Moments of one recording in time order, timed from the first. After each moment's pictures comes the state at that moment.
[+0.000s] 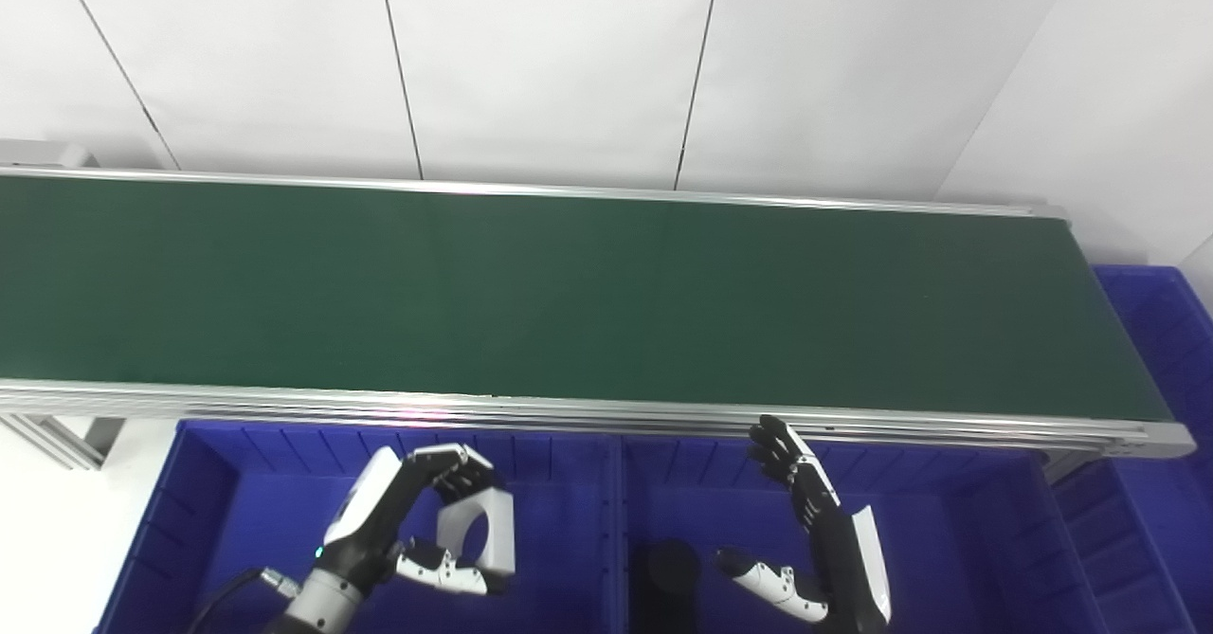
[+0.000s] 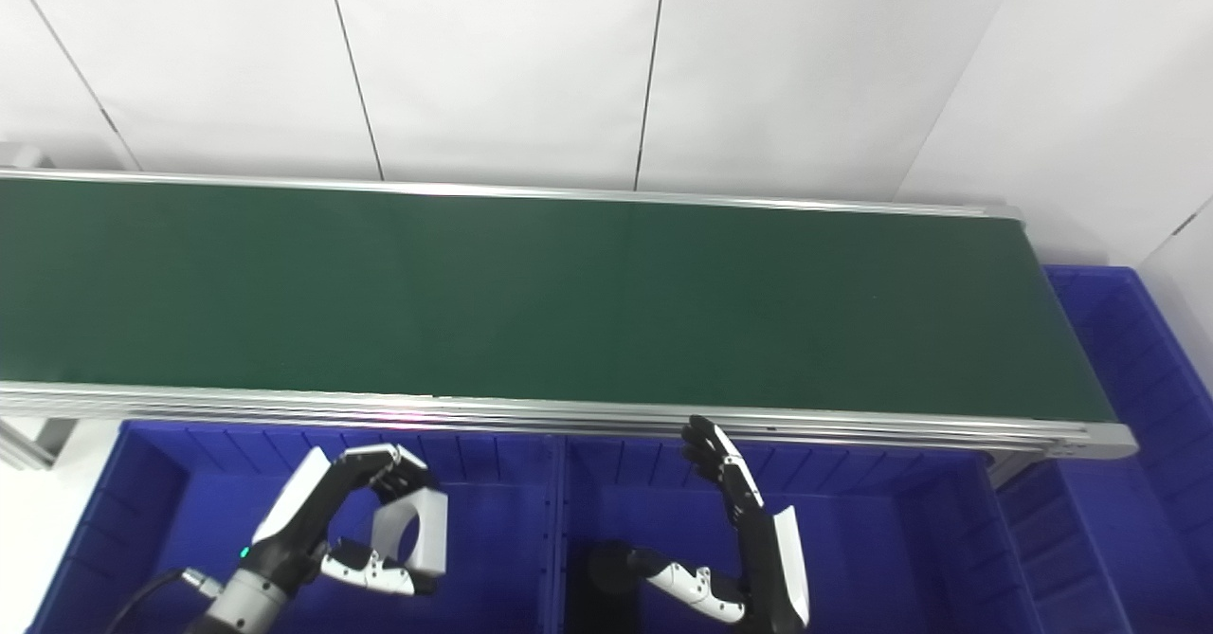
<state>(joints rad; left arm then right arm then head) 0.07 0.32 -0.42 0.33 0.35 -0.44 0.16 0.30 -0.20 0.39 0.04 -0.18 -0.42 -0.40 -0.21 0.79</state>
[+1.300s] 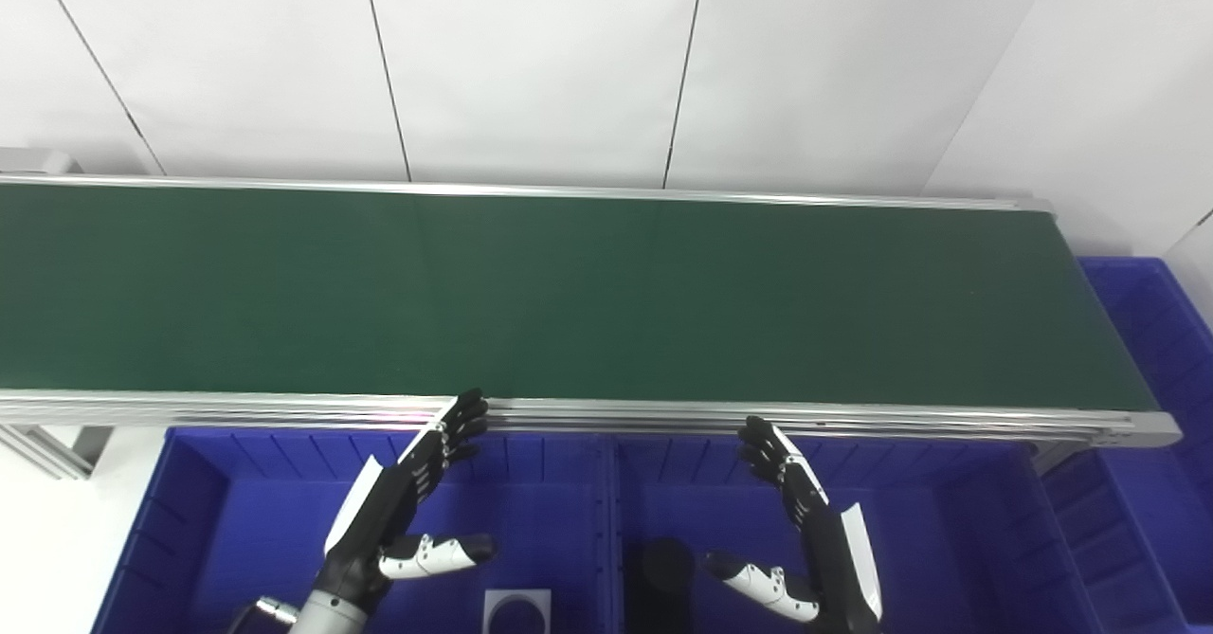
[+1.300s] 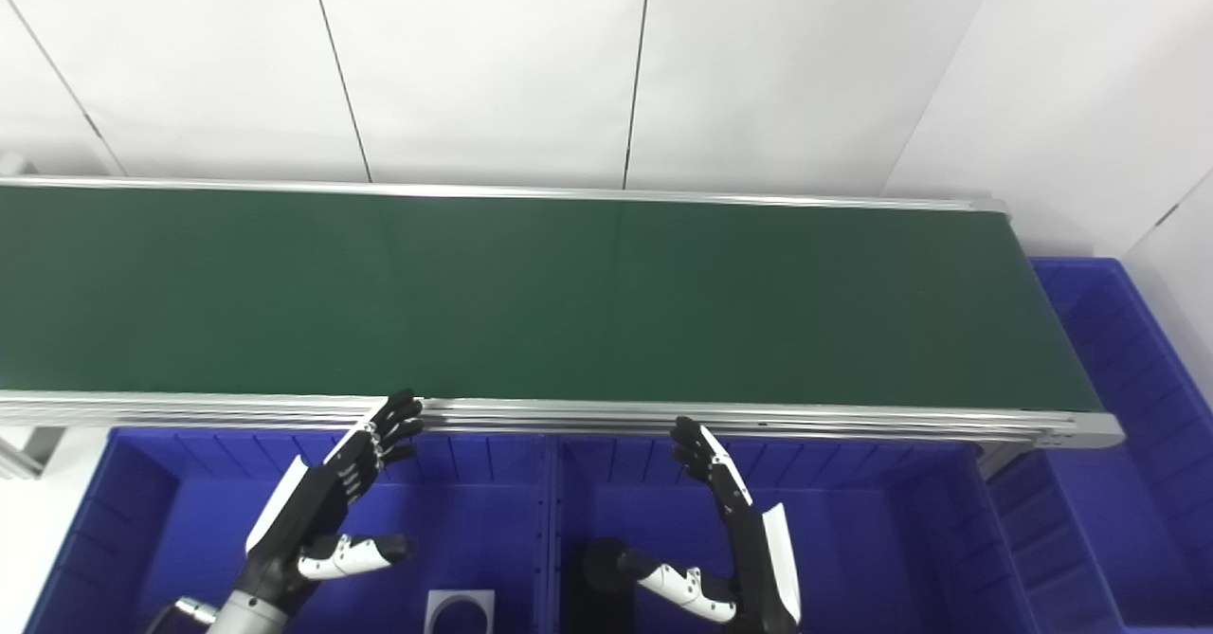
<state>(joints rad) 0.18 0.19 -0.22 0.16 0.01 -0.43 -0.16 0.31 -0.19 0.37 0.05 -0.21 -0.42 -0.39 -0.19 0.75</state>
